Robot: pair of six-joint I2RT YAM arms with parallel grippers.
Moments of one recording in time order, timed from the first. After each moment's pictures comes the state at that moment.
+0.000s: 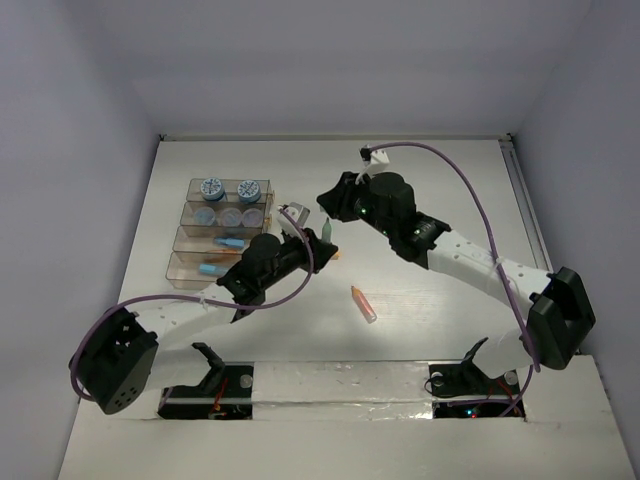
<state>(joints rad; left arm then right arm) -0.75 1.18 0.49 0.54 0.11 -0.47 0.77 1.45 1.14 0.12 0.09 0.56</state>
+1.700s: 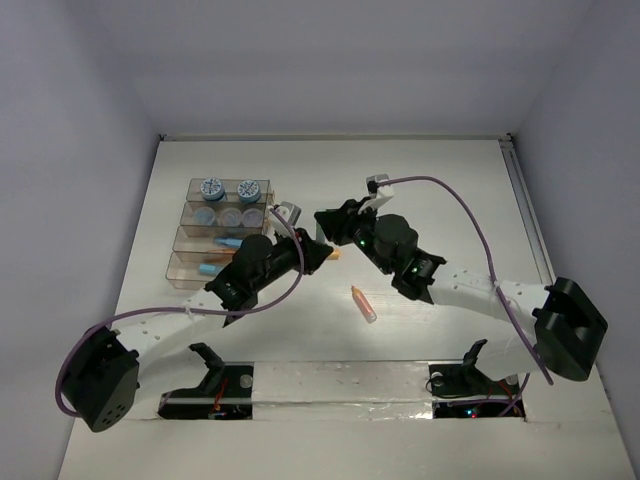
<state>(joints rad) -0.73 1.08 0.50 0.42 0.10 -0.51 0.92 1.37 0.85 0.50 0.28 0.55</state>
